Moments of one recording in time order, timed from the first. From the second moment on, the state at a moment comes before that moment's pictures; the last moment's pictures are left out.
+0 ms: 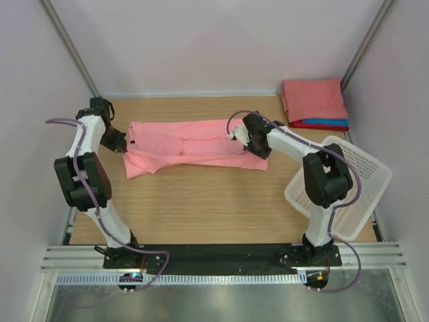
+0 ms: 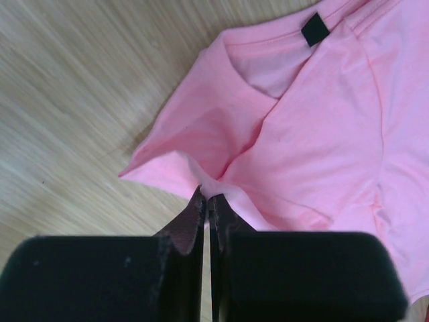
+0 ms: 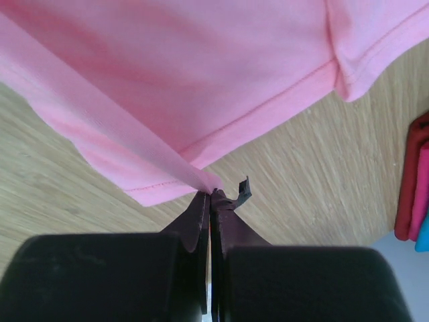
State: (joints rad) left arm 0.21 1.82 1.54 -1.00 -0.08 -0.84; right arm 0.46 1.88 1.36 -0.68 0.21 -0.63
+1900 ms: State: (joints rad) left arm 0.16 2.09 1.97 -1.06 -0.12 -0.74; right arm 0.34 2.08 1.74 -0.71 0.21 -0.42
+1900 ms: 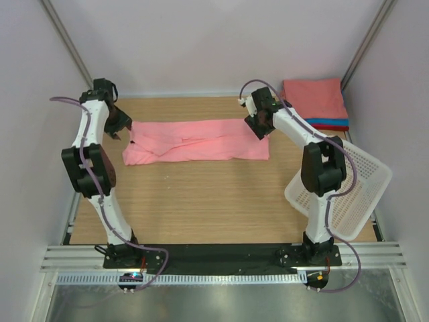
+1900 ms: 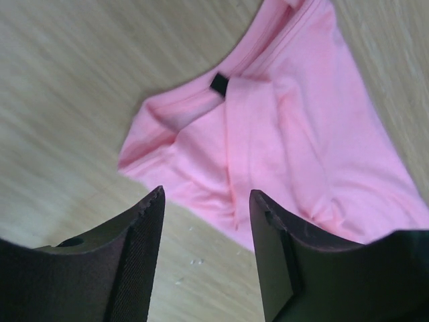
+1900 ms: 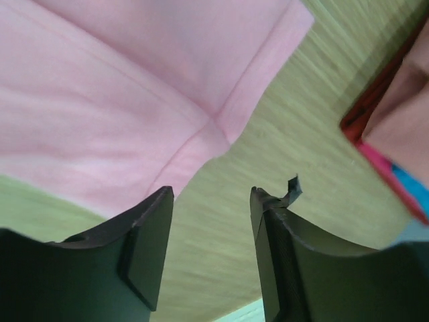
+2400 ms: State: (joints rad) left arm 0.16 1.65 1.25 -0.87 0.10 -0.67; right arm 0.30 1.98 1.77 -0.94 0.12 0.32
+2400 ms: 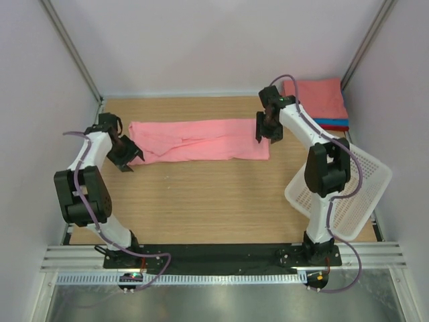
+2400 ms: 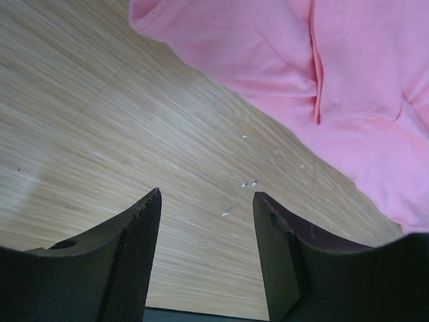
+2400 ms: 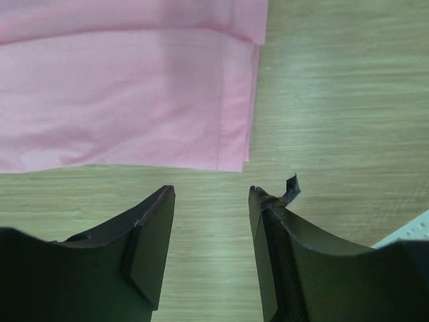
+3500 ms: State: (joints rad) left arm 0.18 1.86 1.28 -0.75 -0.05 -0.65; right arm 0.17 2.16 1.65 -0.90 -0.11 0.29
